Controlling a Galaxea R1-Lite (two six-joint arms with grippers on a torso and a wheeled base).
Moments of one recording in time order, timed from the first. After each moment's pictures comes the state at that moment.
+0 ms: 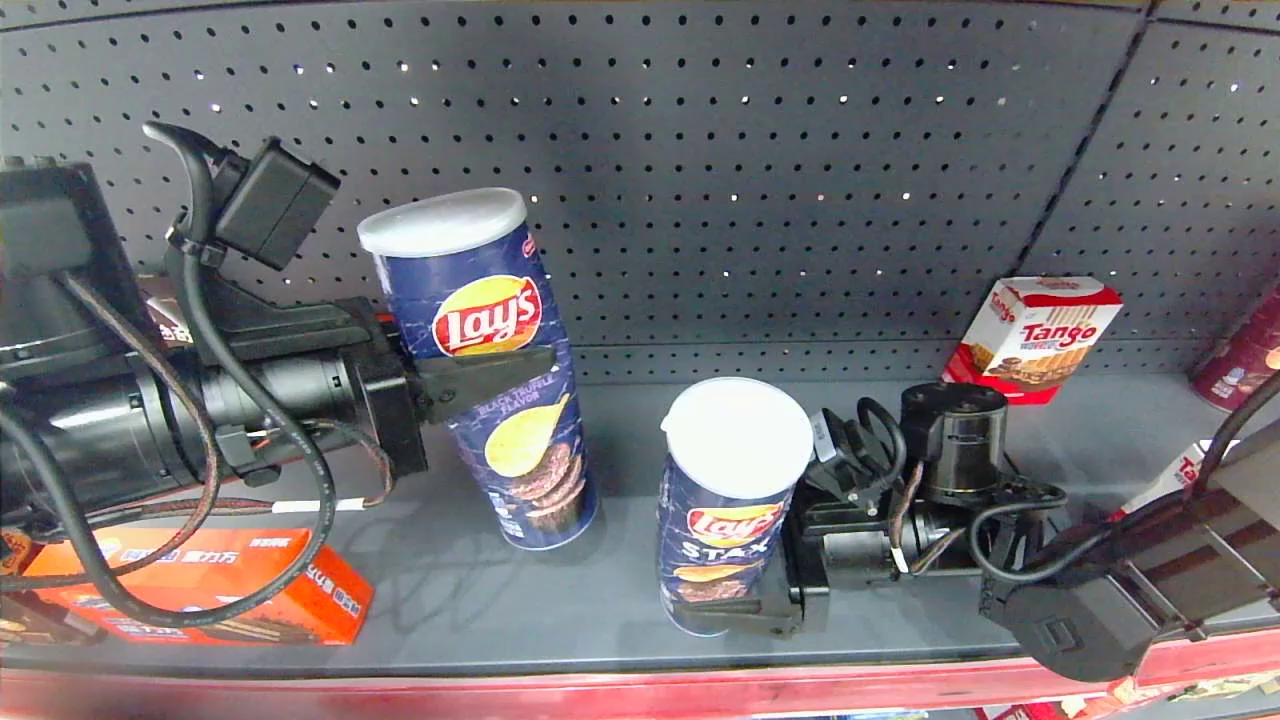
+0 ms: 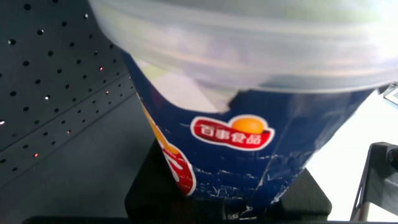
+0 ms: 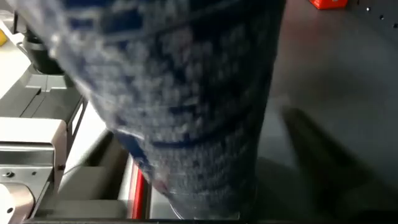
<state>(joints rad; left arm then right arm) -0.38 1.43 -0.83 -0.54 -0.56 0.01 0.59 1.94 -0.78 -0.96 0.92 -0.32</state>
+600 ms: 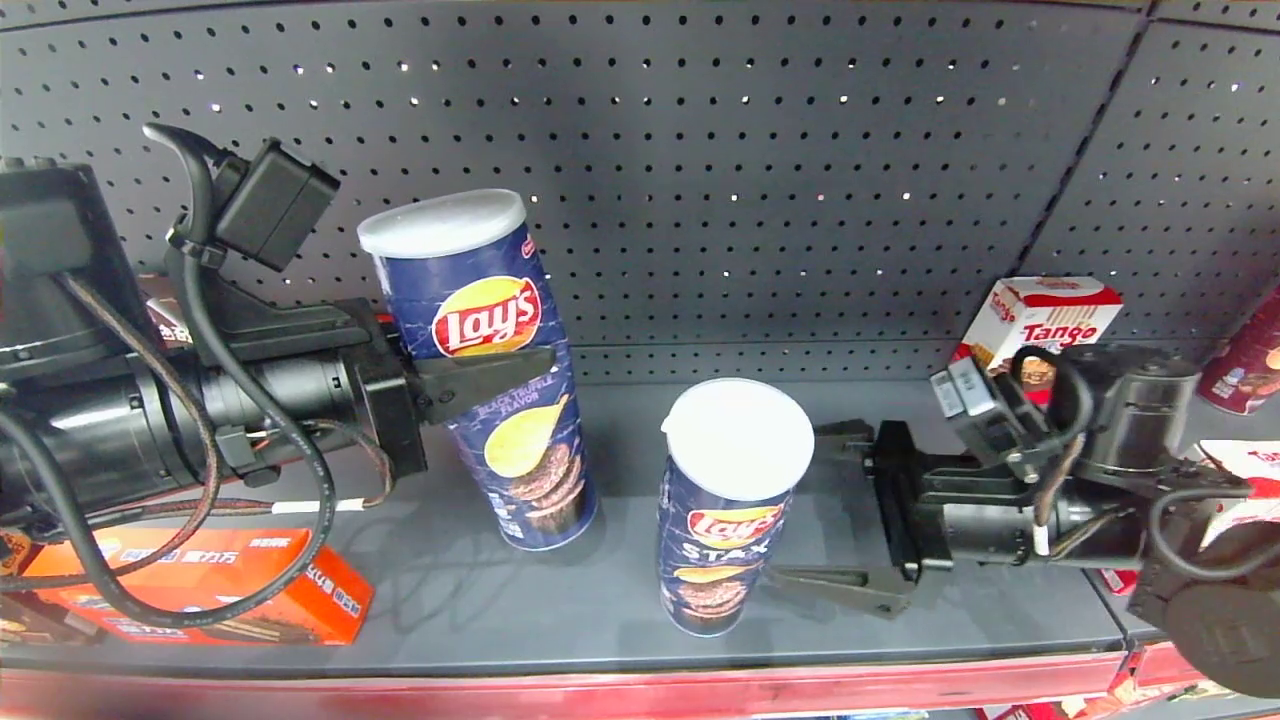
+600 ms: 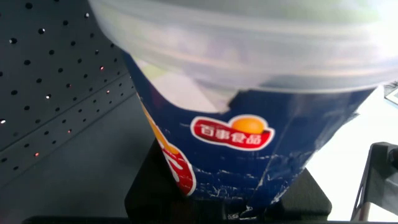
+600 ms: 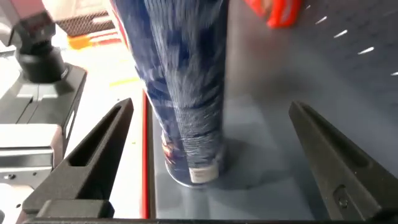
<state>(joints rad) -0.38 1.43 -0.83 -0.54 -0.56 0.01 0.48 1.69 -0.65 -0.94 0.91 -0.30</state>
